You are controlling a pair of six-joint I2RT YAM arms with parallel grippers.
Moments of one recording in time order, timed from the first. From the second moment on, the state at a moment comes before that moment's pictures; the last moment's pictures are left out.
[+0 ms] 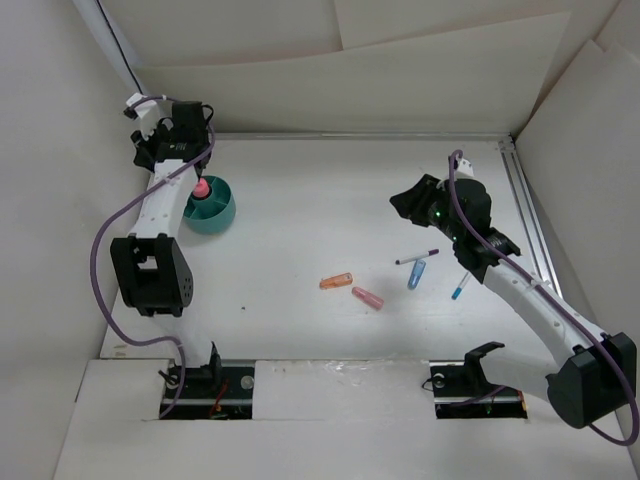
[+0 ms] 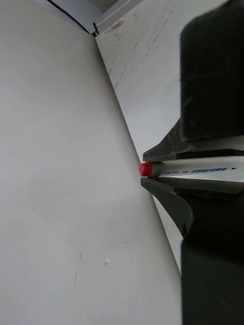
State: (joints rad) left arm -0.01 1.76 1.64 -0.47 -1.18 -0.51; right arm 0.38 1.12 0.88 -0.04 -0.06 0.65
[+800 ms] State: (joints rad) left arm -0.02 1.96 1.61 -0.36 -1.26 -0.42; right arm 0.38 1.12 0.88 -0.04 -0.09 0.65
